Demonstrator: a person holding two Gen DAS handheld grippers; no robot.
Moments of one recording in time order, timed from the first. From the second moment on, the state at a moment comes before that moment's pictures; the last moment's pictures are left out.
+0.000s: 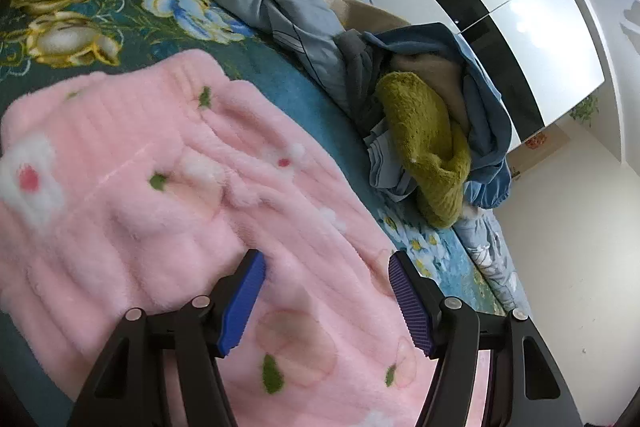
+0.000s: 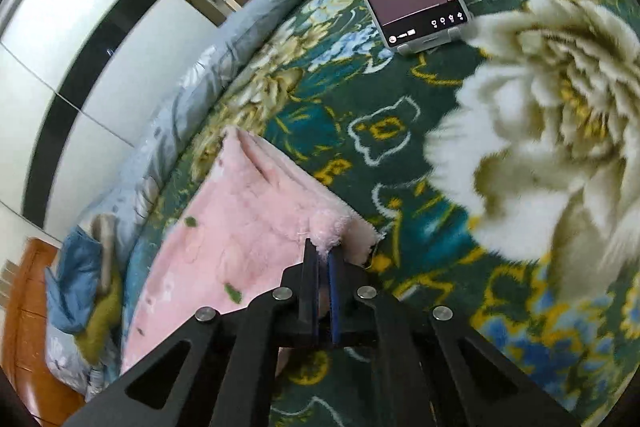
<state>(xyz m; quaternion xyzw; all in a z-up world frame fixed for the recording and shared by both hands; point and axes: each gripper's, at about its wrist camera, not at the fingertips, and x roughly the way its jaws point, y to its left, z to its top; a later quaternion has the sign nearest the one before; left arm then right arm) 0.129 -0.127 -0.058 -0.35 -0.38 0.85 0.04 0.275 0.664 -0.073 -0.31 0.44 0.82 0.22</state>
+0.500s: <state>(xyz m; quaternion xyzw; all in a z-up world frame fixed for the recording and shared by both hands) 0.128 -0.107 -0.058 -0.35 -0.39 0.85 0.03 0.305 0.673 -0.092 -0.23 0.55 0.79 0.18</state>
